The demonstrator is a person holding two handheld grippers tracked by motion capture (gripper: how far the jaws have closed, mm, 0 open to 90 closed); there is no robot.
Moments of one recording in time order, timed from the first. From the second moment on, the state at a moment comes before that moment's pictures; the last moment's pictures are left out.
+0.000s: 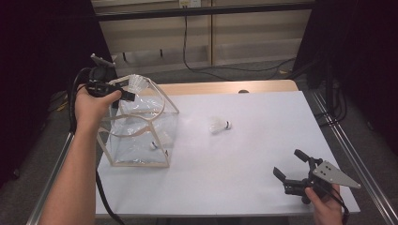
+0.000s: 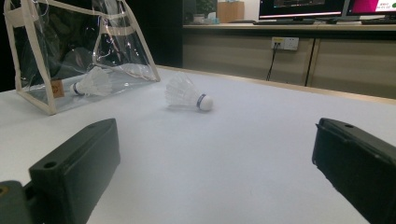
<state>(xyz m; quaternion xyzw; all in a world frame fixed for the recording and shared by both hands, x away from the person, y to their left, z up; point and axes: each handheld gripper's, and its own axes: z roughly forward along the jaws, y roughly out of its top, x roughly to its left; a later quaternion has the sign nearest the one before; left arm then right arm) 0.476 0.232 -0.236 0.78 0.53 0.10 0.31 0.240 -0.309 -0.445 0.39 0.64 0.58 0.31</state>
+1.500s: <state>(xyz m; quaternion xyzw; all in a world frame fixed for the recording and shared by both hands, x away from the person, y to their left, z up) 0.478 0.229 -0.249 0.77 0.54 0.11 0.33 0.239 -0.310 -0.445 0.40 0.64 0.58 0.31</state>
